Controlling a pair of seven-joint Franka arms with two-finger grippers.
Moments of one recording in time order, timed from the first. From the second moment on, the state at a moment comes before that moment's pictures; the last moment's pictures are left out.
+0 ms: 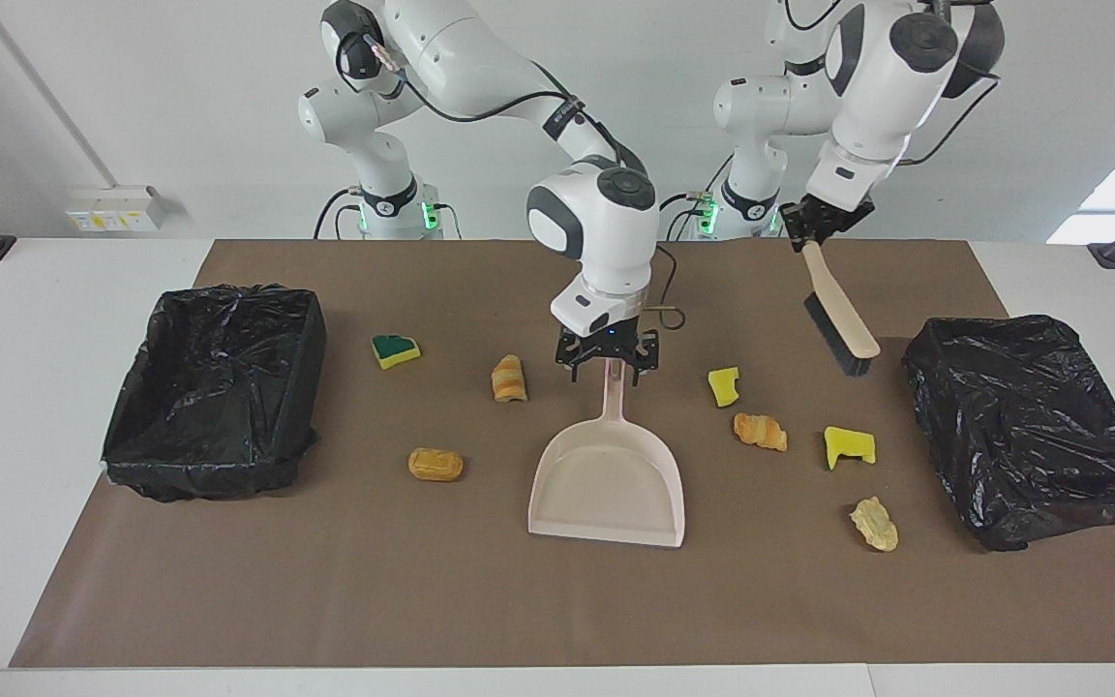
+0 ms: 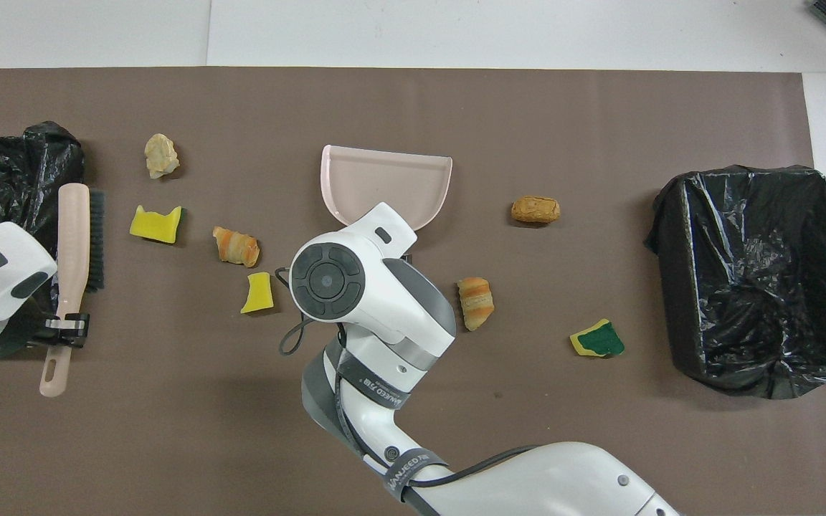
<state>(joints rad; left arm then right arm) -0.08 -0.21 0.02 -2.06 0.11 1.71 -0.06 0.67 0.57 0.07 -1.48 -0.23 2.18 0.88</state>
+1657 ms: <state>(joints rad) -0.07 0.23 0.07 -1.83 0.22 1.90 -0.02 0.66 0.57 0.05 -1.50 -0.24 2.16 0.88</state>
